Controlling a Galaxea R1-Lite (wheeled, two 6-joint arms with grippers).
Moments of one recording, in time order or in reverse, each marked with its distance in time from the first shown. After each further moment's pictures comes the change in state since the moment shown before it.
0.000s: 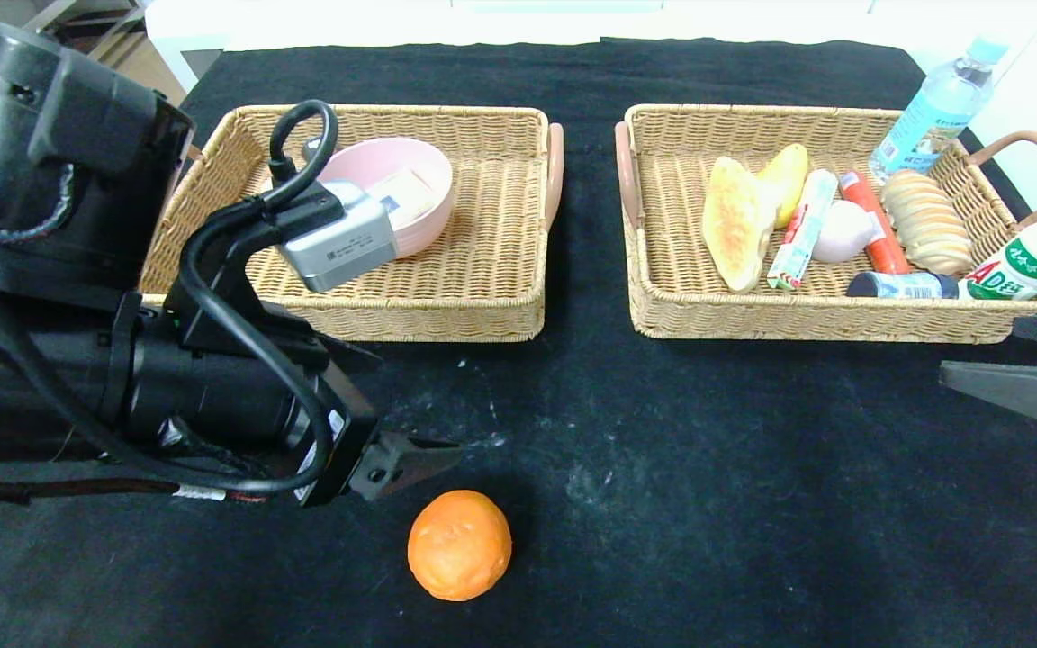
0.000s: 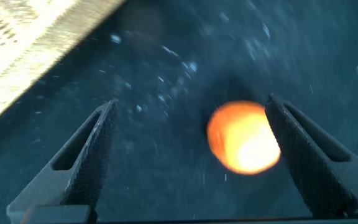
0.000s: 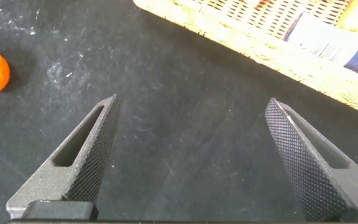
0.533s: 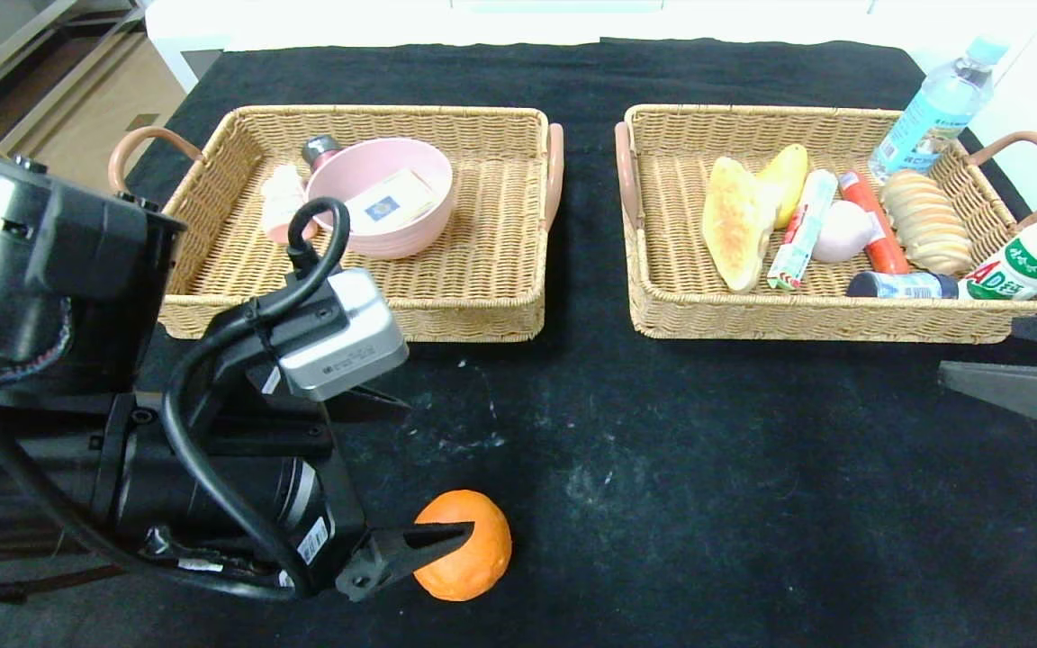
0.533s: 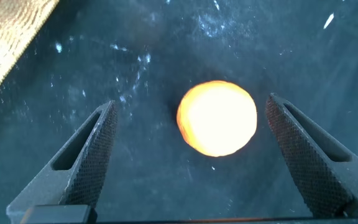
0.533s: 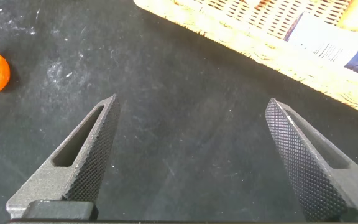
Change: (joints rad) left arm -0.012 -0.057 0.217 -0.167 -0.125 0.150; right arm 0.000 0.001 0.000 0.000 0.000 0.000
